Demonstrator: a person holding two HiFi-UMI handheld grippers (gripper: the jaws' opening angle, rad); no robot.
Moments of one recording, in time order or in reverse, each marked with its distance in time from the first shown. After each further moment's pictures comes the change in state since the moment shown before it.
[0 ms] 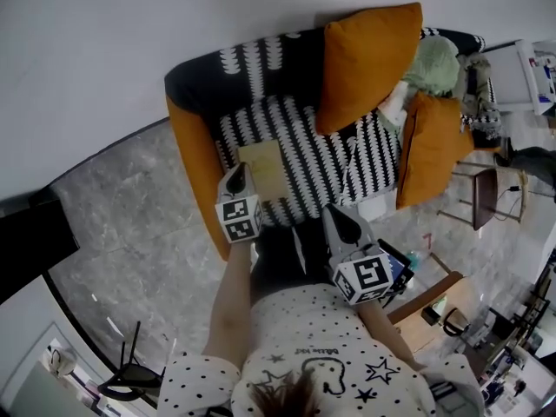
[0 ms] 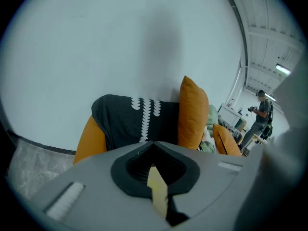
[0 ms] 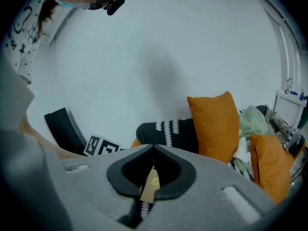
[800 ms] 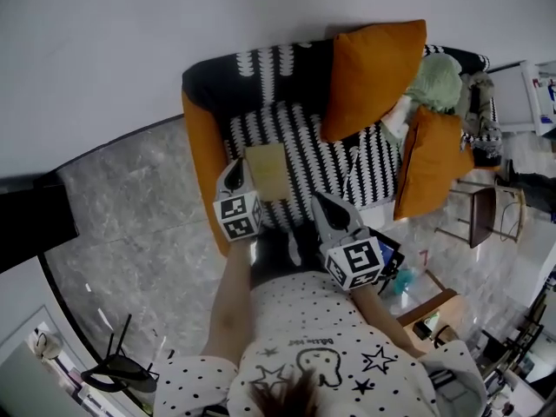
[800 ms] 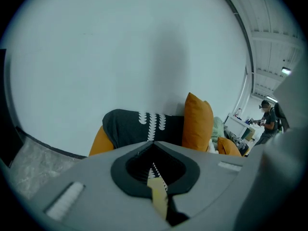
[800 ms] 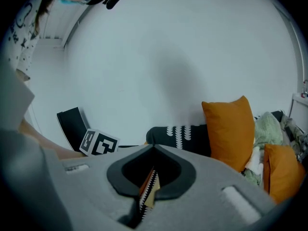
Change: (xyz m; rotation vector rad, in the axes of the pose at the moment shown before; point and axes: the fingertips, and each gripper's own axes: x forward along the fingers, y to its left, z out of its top) left arm -0.041 0.004 0.043 -0.047 -0.115 0.081; right arm 0.013 0.024 0.020 -0.069 -0.022 0.137
